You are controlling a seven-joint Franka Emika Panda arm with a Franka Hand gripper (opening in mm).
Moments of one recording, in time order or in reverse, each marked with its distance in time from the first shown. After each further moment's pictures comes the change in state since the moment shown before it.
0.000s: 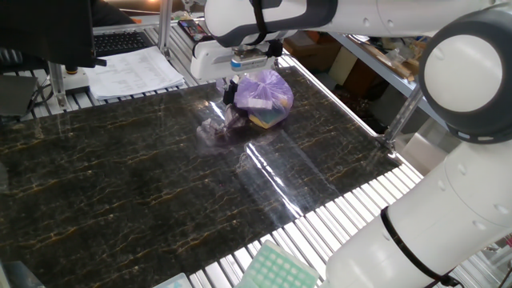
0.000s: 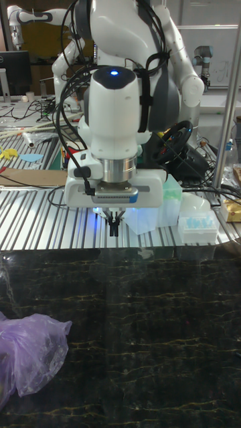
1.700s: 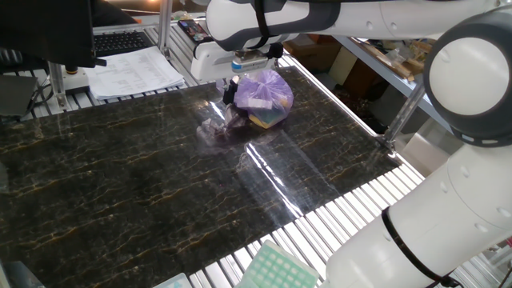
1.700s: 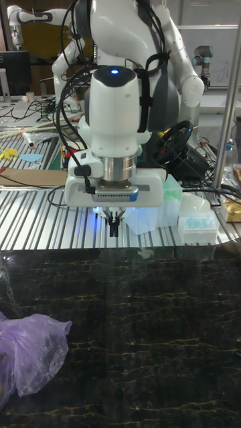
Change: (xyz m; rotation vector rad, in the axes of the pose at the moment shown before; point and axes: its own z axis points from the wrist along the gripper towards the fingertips) arm 0.000 0.000 0.000 0.002 -0.032 -0.010
